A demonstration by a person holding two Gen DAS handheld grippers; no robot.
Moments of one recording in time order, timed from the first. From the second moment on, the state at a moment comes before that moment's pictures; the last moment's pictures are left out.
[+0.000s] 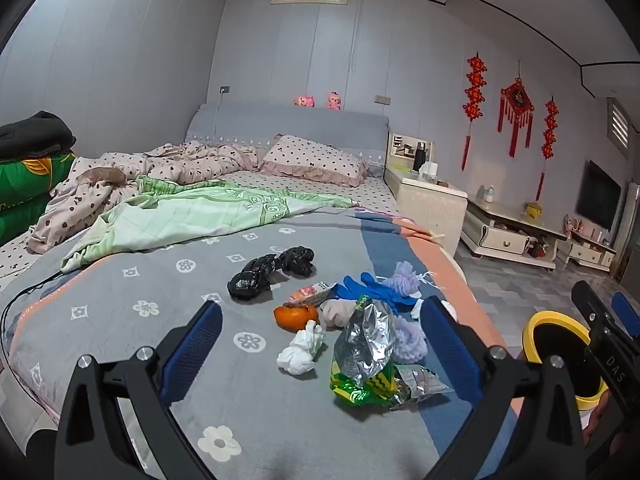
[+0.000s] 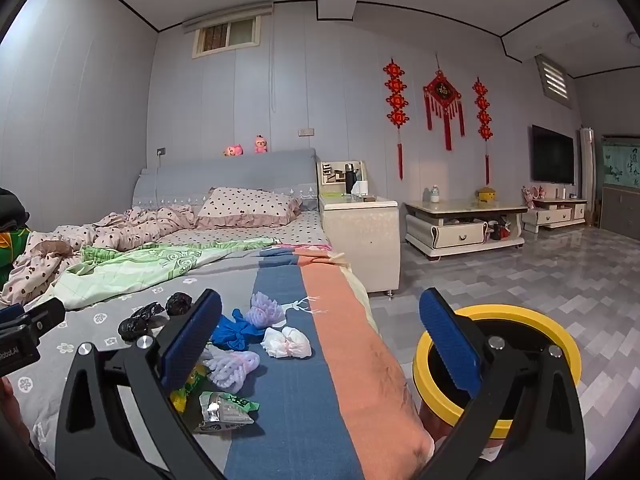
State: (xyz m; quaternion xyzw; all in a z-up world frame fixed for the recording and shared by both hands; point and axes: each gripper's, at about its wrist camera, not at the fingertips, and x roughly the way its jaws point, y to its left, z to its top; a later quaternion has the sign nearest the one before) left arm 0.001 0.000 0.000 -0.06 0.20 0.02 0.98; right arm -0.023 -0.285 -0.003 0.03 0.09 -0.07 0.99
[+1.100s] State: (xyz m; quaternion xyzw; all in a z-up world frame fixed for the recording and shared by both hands) left arm 0.003 -0.003 -0.003 -0.06 0.20 0.02 0.98; right arm -0.022 -0.290 -0.004 0.04 0.10 -0.06 0.99
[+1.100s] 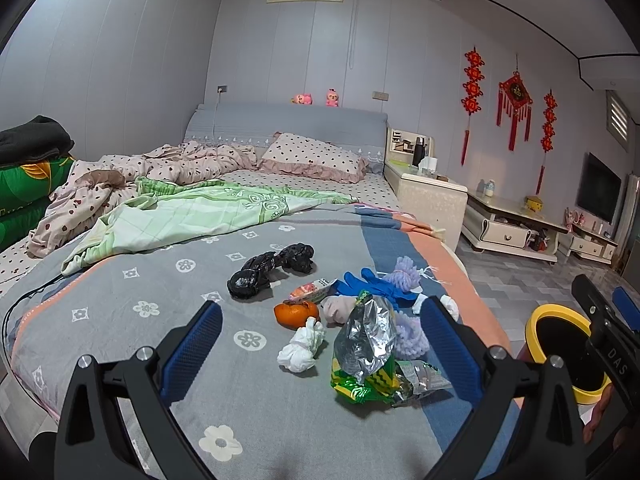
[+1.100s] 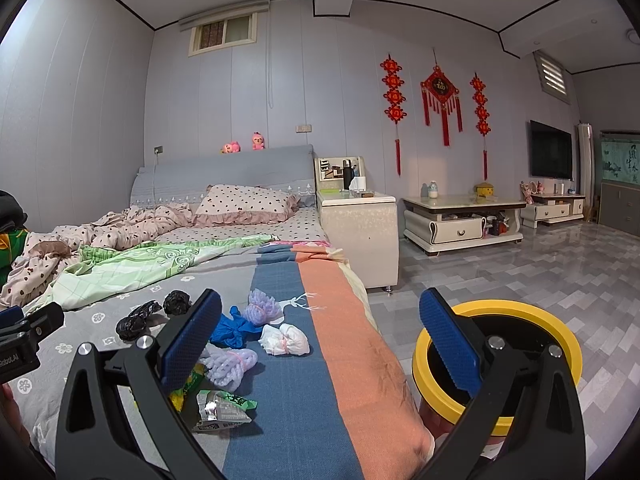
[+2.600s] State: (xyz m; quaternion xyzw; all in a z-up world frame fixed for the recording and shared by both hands) left arm 0.003 -0.003 -0.004 -0.05 0.20 0.02 0.98; right arm -0.017 -0.290 -0.007 0.04 0.10 -0.06 0.99
